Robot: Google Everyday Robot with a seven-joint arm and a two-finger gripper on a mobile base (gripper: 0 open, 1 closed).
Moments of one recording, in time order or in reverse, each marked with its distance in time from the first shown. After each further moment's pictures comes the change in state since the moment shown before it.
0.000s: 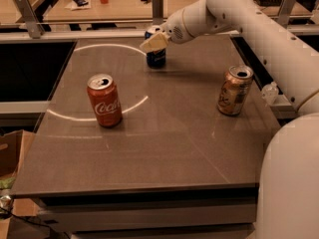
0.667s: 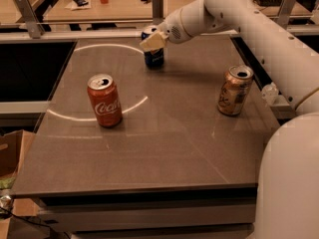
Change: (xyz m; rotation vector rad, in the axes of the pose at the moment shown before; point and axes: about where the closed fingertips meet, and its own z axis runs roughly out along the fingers) arm -0.003 0.003 0.001 -0.011 0.000 -0.018
